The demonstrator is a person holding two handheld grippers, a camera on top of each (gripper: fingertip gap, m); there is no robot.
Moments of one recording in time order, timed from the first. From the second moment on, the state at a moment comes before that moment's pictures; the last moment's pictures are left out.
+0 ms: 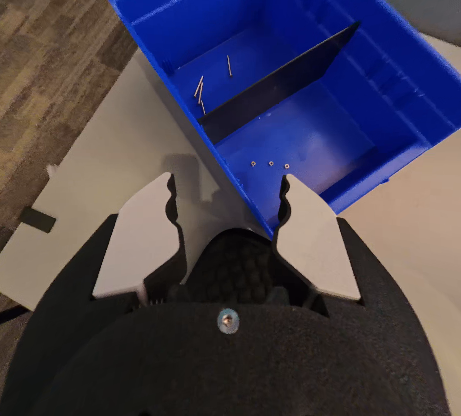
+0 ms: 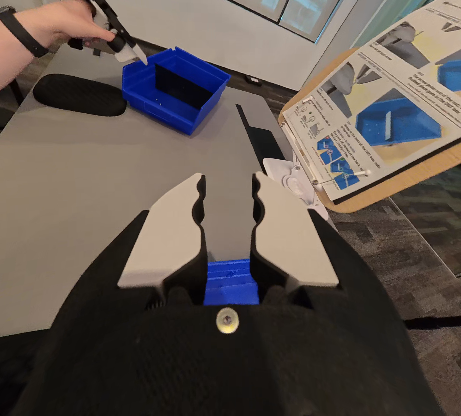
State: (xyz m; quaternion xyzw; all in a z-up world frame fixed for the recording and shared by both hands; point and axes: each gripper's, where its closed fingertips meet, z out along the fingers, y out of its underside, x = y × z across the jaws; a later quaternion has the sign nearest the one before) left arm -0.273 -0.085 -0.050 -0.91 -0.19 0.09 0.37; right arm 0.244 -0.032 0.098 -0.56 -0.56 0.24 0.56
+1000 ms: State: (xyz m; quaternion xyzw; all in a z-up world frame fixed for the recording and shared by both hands) left arm -0.294 -0.019 -0.106 -0.96 0.16 0.06 0.20; right arm 0.221 -0.016 0.047 -0.62 -0.61 0.17 0.47
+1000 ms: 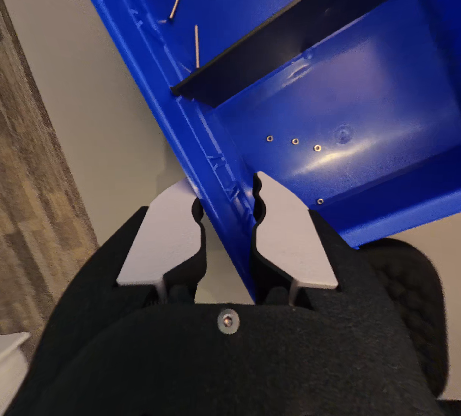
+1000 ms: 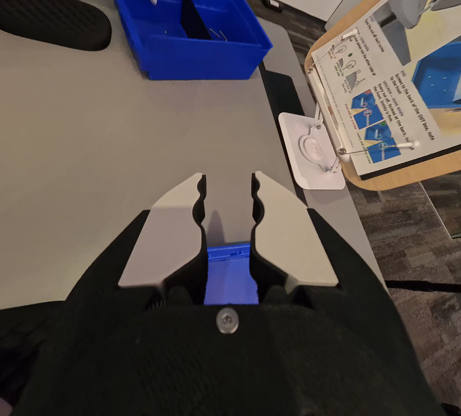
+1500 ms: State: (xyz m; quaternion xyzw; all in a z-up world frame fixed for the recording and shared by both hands) left arm -0.316 -0.011 -0.112 -0.95 0.23 0.03 0.20; right arm 0.189 0.001 -0.007 -0.64 -0.65 0.12 0.39
